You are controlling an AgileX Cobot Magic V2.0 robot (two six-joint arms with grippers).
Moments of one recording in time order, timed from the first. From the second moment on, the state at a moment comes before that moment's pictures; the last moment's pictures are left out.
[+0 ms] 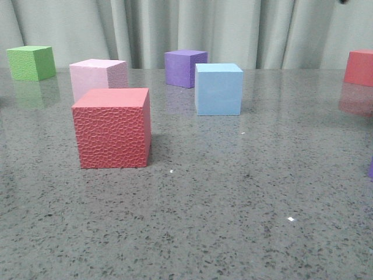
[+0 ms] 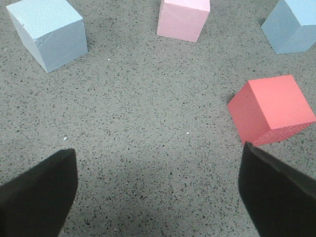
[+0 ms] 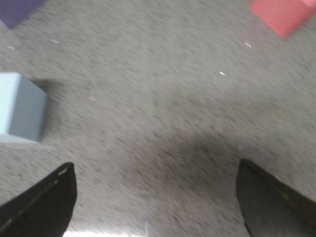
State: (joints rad) left arm -0.08 0.67 -0.83 -0.21 0.97 0.08; right arm 0.26 1.28 -1.24 -0.17 0.90 0.34
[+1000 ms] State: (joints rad) left arm -0.08 0.67 -0.83 -0.21 0.97 0.08; right arm 0.21 0.62 -0.75 -0.21 0.92 0.32
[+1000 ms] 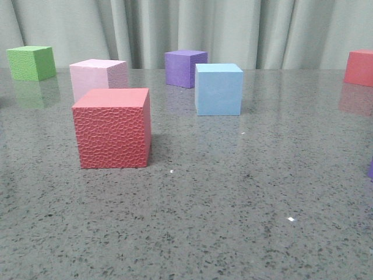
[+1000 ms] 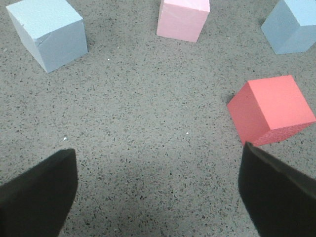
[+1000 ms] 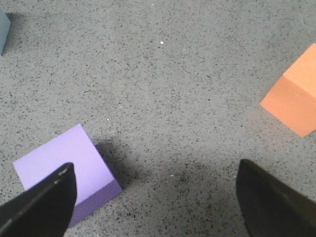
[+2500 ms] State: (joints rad) left arm -0.08 1.41 -1.24 0.11 0.79 -0.34; right arm 0.21 0.62 -0.75 -0.22 0.93 0.32
